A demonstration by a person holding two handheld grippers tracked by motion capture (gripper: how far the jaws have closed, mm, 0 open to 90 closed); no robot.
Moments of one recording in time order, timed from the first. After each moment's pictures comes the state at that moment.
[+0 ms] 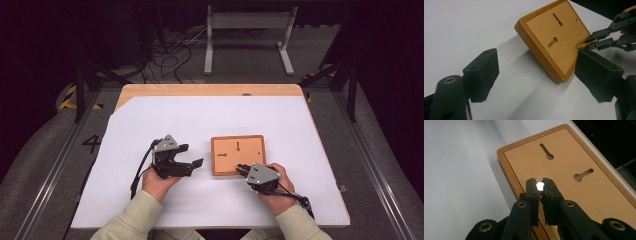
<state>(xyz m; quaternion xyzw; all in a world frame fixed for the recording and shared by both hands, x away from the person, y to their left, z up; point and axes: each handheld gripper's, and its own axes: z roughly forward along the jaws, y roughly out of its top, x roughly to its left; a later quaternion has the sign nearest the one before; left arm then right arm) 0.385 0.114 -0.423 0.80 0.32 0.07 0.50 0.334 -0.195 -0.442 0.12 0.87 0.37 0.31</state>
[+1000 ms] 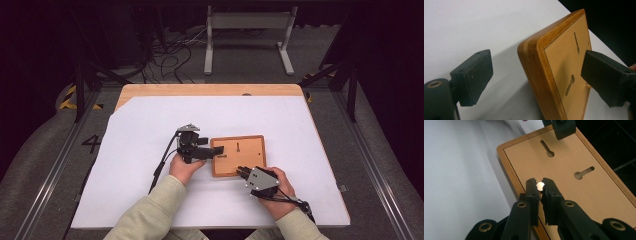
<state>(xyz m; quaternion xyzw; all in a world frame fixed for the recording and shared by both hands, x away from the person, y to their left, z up) 0.446 0.057 -0.452 0.76 0.38 -0.04 0.52 0.323 -0.194 -0.446 0.10 0.87 0.35 0.34</state>
